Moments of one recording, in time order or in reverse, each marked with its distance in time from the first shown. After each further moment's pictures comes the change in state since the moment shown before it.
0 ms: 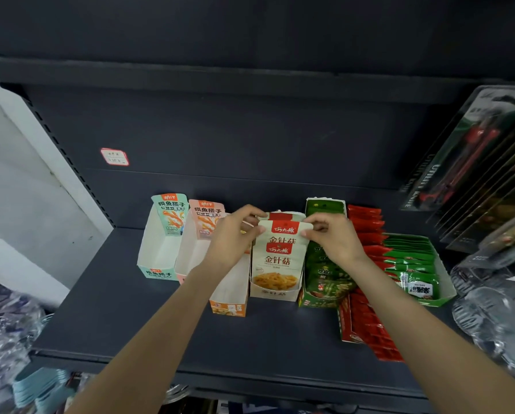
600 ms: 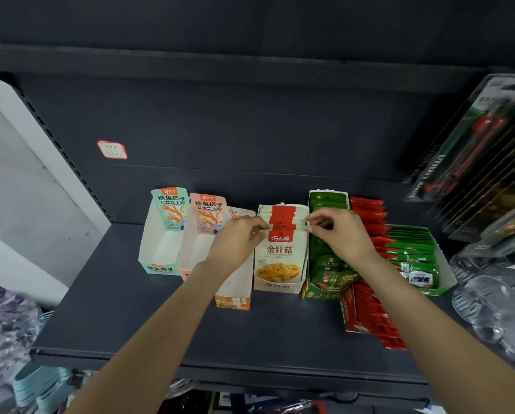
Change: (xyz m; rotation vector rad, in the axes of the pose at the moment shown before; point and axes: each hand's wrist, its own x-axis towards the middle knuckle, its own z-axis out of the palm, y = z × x) left_hand 0.001 -0.021 0.005 0.306 -0.169 0.083; right_hand -0.006 0.000 -0.003 -0.195 -0.007 -0.037
